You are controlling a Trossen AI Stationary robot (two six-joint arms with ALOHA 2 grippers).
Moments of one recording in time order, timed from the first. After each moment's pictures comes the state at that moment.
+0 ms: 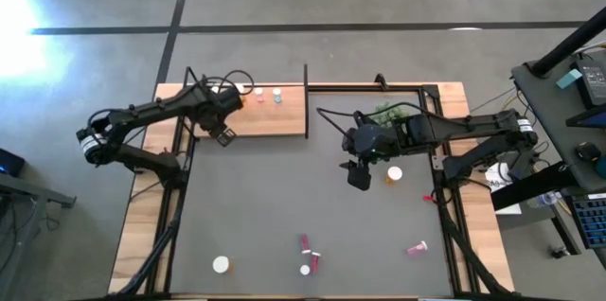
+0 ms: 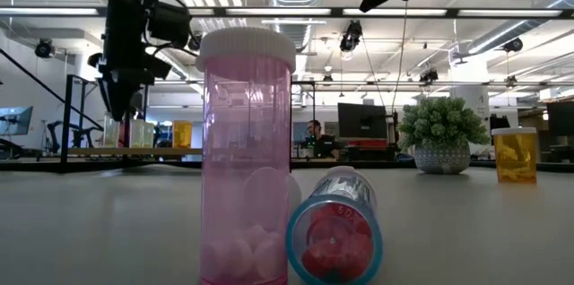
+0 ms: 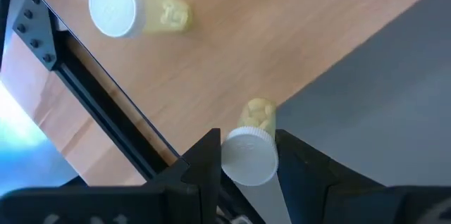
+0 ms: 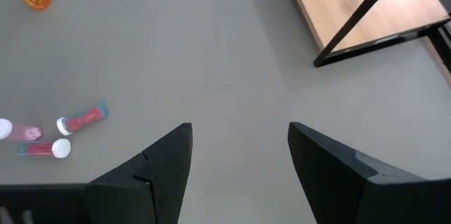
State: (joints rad) left arm 0.61 1.26 0.93 -1.18 -0.32 -0.23; right arm 0.09 1.42 1.40 -0.89 0.13 0.28
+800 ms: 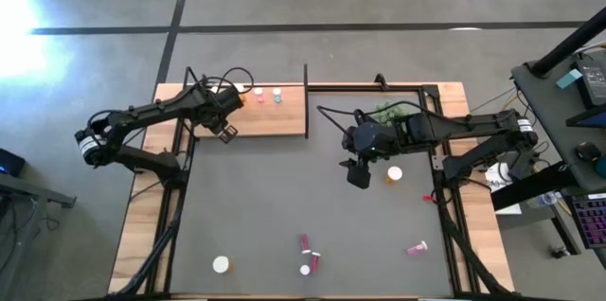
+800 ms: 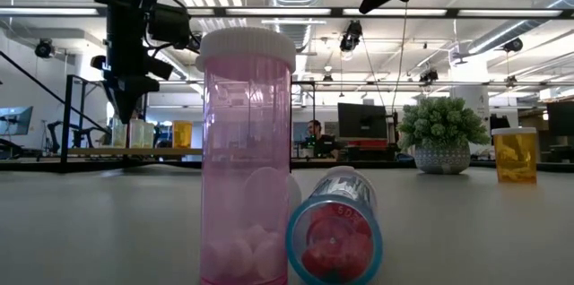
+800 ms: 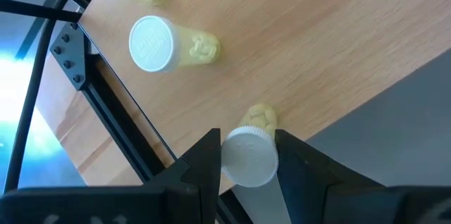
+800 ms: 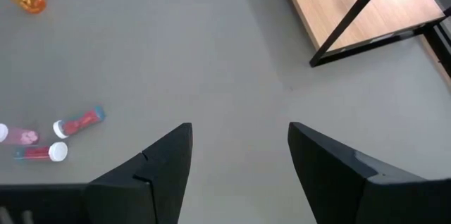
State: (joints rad) left arm 0.62 1.26 0.89 -1.07 -0.40 -0.23; right arm 0.08 1.42 1.40 -0.88 0.13 0.29
